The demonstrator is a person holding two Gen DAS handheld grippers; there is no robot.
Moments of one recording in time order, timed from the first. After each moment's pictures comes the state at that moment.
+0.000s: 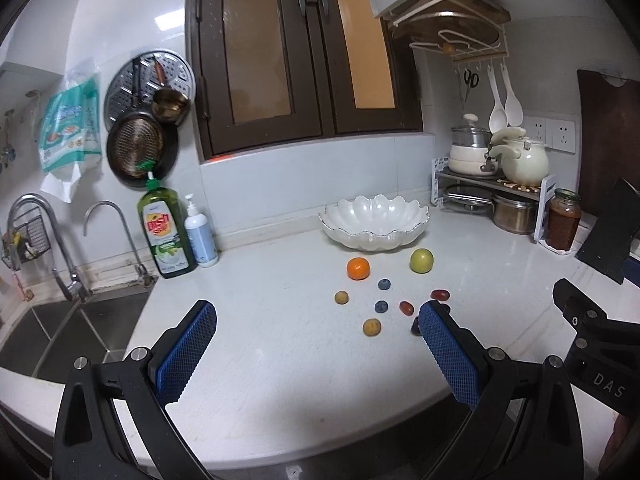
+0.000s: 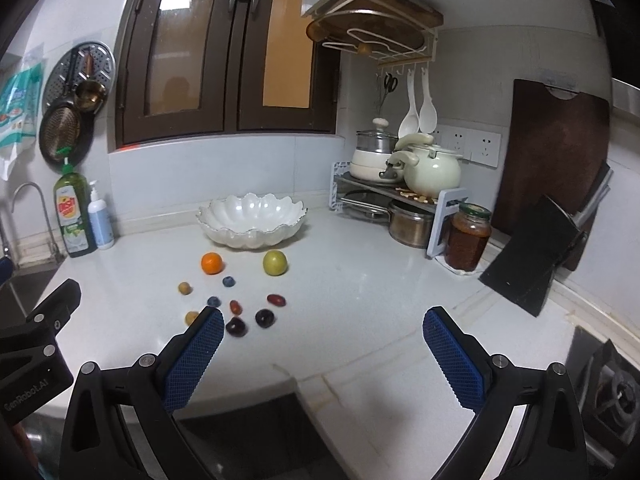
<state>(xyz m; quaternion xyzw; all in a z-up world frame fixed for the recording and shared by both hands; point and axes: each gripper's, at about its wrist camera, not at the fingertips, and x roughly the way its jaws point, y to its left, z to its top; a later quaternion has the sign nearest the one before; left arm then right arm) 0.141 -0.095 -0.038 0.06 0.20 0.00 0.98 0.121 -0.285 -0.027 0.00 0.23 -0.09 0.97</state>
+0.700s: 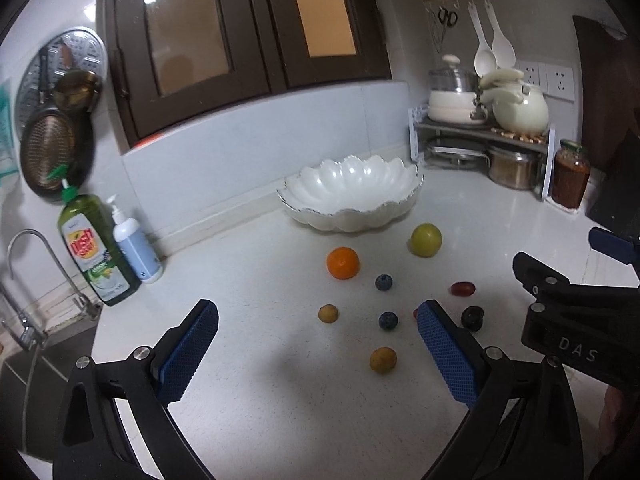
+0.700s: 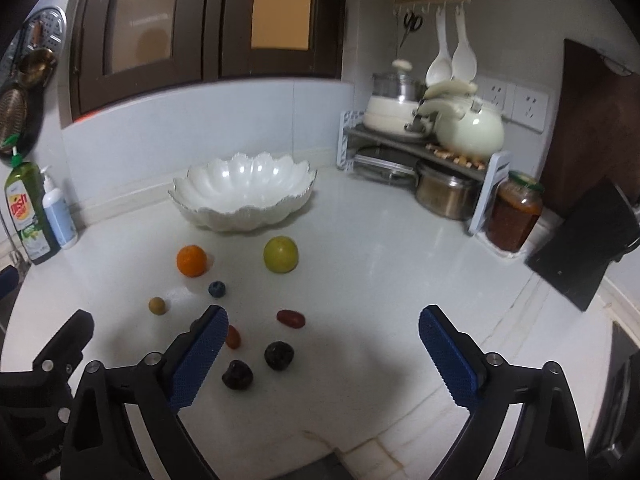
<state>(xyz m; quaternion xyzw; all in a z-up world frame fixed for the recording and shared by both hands) 0.287 -0.105 -0.077 0.12 0.27 -0.07 0.95 0.268 -0.269 -0.070 0.02 0.32 -0.11 0.94</state>
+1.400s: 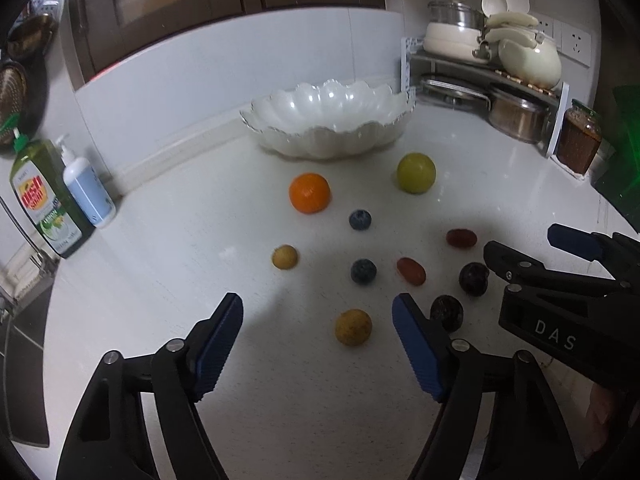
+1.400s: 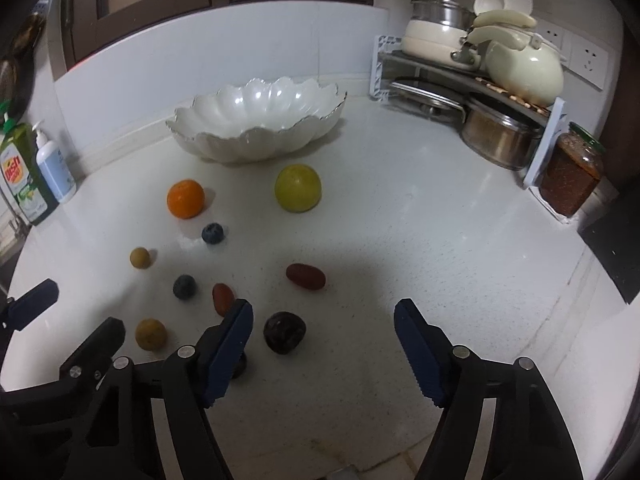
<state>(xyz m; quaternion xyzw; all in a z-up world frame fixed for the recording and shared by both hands) 0.327 -0.128 -0.135 0.10 0.39 -0.09 0.91 0.321 -0.279 -0.126 0.03 0.42 -0.04 0.90</state>
